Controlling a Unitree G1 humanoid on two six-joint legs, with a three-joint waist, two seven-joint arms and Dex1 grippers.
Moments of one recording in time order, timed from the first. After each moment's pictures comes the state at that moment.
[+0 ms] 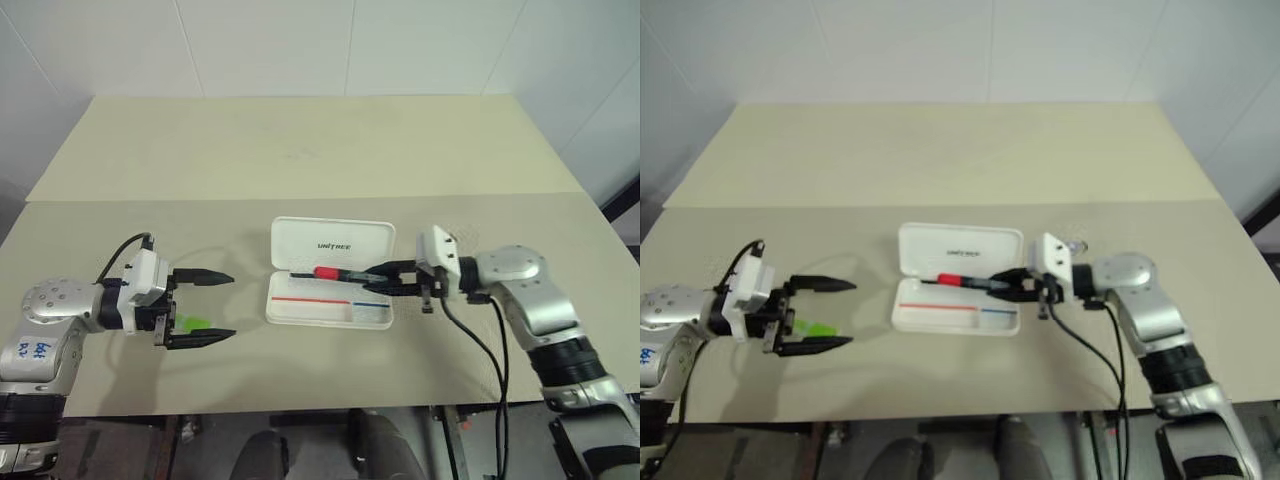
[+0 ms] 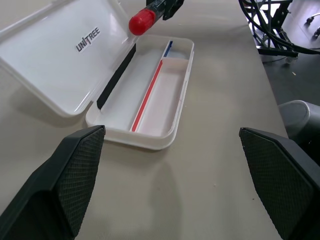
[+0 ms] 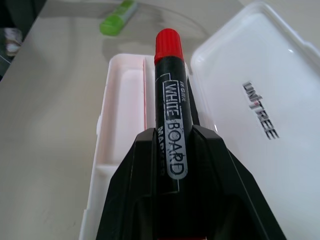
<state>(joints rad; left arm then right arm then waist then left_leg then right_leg) -0.18 0.84 0.19 -0.03 -0.51 0.17 -1.32 -0.59 -0.57 0.19 0.16 0.29 0.10 1.29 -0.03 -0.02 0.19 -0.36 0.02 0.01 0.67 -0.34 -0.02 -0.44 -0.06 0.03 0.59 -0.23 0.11</state>
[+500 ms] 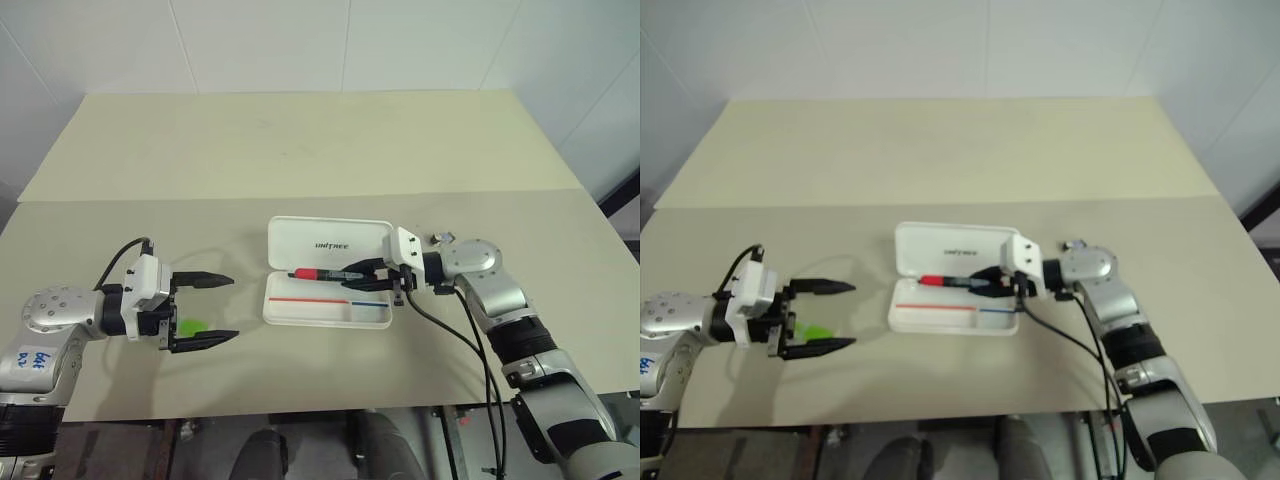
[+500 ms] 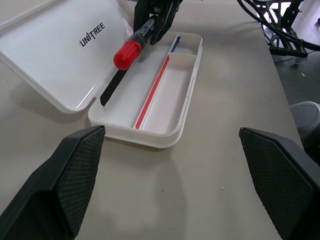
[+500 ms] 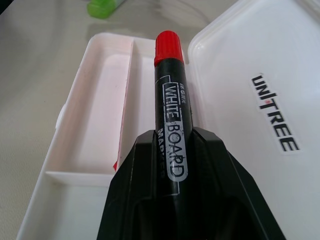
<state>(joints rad) -0.15 0.84 0.19 -0.09 -0.51 0.18 -1.26 -0.69 -0.47 0.23 0.40 0.19 -0.07 1.31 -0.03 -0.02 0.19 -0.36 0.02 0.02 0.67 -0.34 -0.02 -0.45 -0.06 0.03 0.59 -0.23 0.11</state>
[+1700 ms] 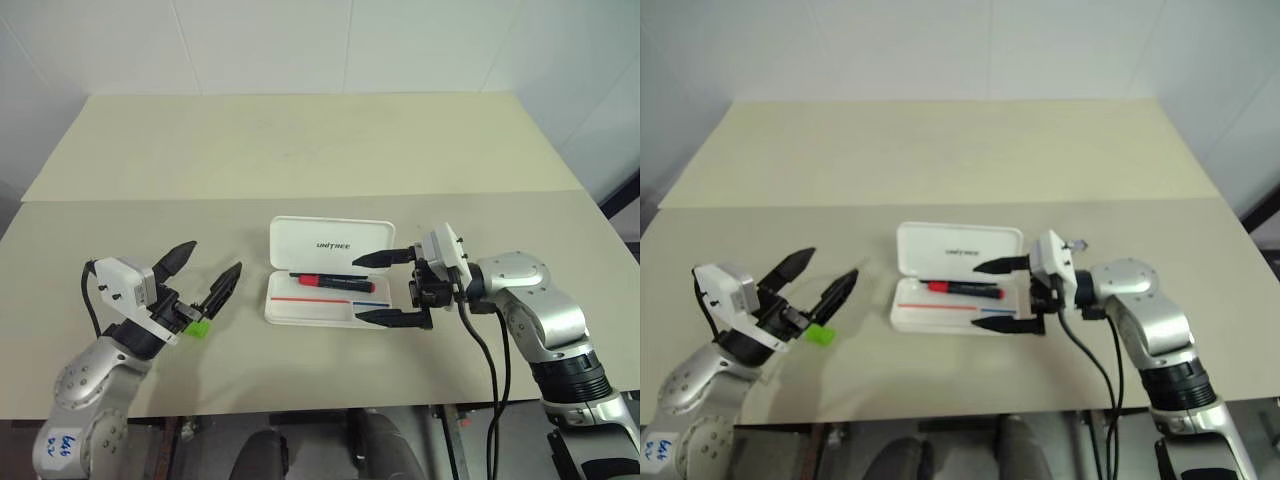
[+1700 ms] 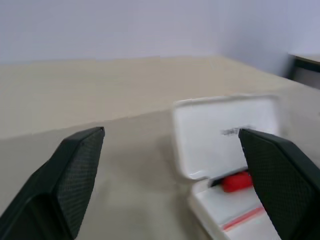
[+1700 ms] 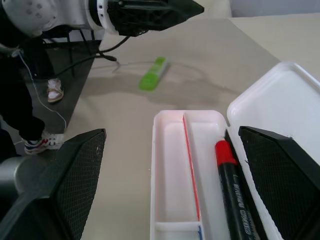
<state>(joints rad) 0.12 0.29 0.38 -0.68 -0.53 0.45 -0.29 -0.48 -0.60 0.10 -0.13 0.50 0.35 1.29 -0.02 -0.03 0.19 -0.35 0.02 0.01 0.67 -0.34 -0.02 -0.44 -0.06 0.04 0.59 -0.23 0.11</state>
